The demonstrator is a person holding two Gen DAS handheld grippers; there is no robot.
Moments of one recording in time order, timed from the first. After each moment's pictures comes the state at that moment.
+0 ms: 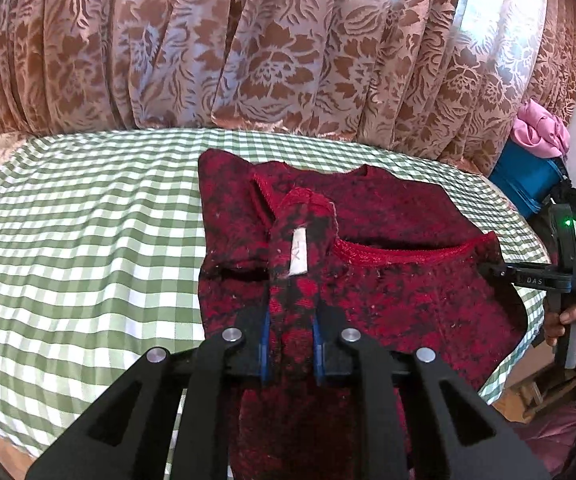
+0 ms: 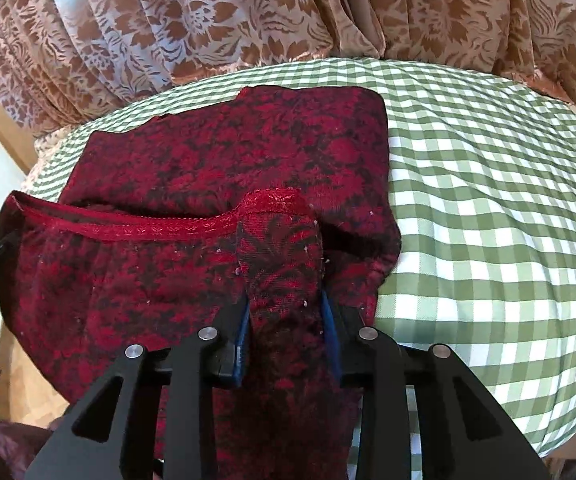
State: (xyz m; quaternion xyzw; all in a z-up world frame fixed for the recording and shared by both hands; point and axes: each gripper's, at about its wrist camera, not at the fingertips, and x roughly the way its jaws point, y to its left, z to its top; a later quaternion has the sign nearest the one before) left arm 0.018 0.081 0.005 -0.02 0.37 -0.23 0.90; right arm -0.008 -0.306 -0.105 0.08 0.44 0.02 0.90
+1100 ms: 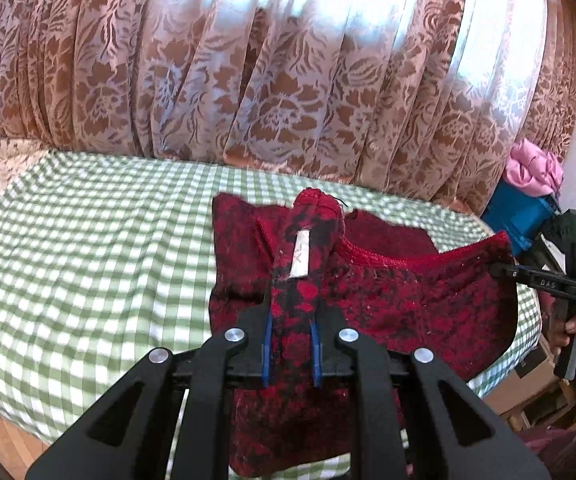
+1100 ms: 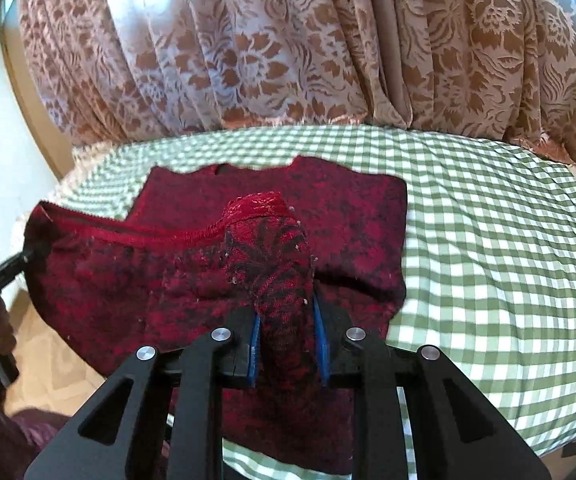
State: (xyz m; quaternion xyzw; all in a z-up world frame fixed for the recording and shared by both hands) left arm -0.012 0.103 0.044 -0.06 0.31 -0.22 0.92; right arm -0.047 -0.287 -0.024 0.06 0.36 0.06 0.93
